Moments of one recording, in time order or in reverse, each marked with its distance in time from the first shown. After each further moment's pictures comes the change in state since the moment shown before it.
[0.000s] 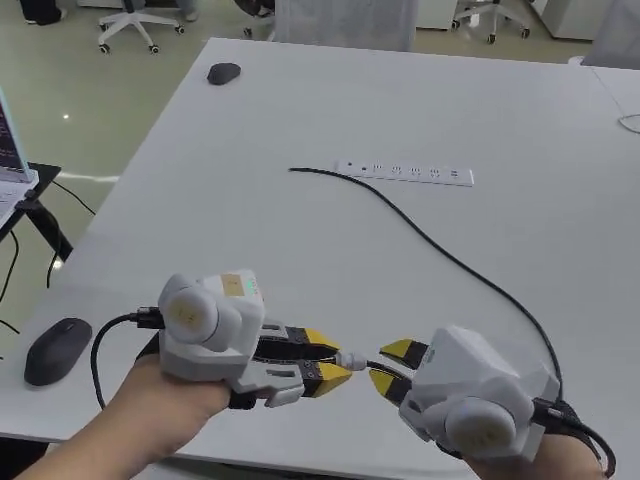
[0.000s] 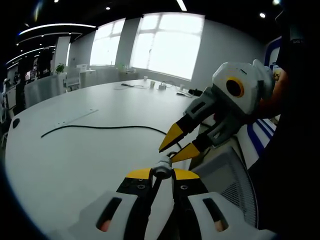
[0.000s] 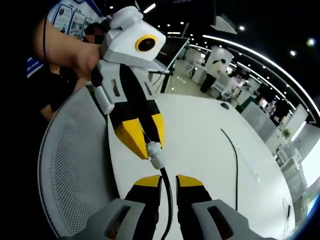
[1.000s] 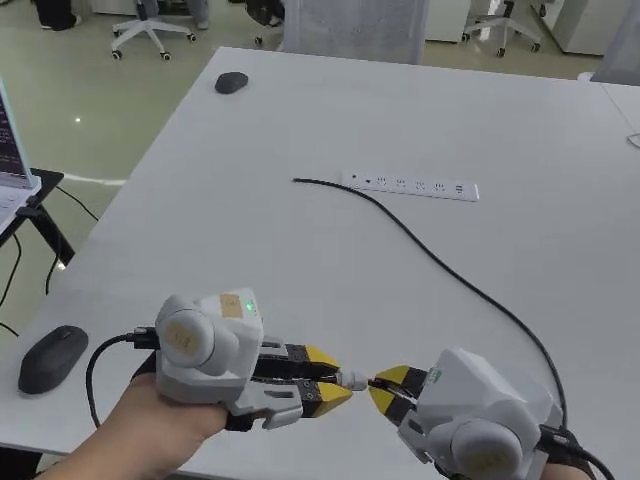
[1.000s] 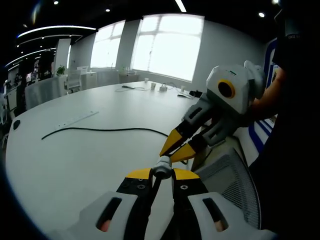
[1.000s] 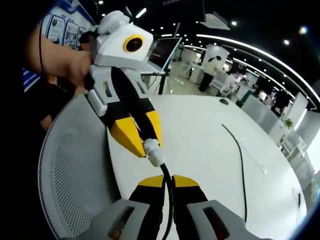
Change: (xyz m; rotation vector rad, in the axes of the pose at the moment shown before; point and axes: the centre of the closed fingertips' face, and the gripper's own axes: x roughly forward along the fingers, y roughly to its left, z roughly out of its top) left arm 0.005 0.002 0.003 0.007 -0.019 0.011; right arm 0.002 -0.009 -0.012 0.122 -0.030 0.010
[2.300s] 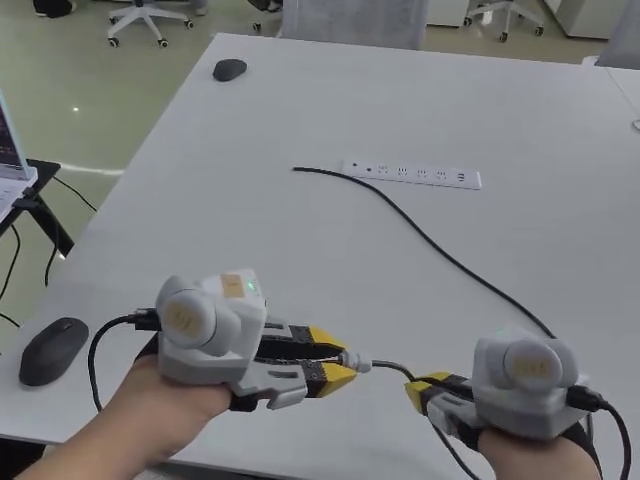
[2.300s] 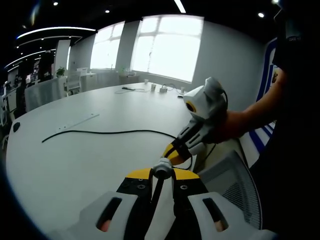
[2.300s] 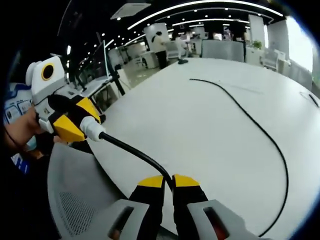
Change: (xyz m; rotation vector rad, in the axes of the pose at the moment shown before) left arm 0.003 0.006 0.008 0.007 -0.006 -0.002; right arm 0.019 -0.024 -0.072 0.715 0.089 -0.024
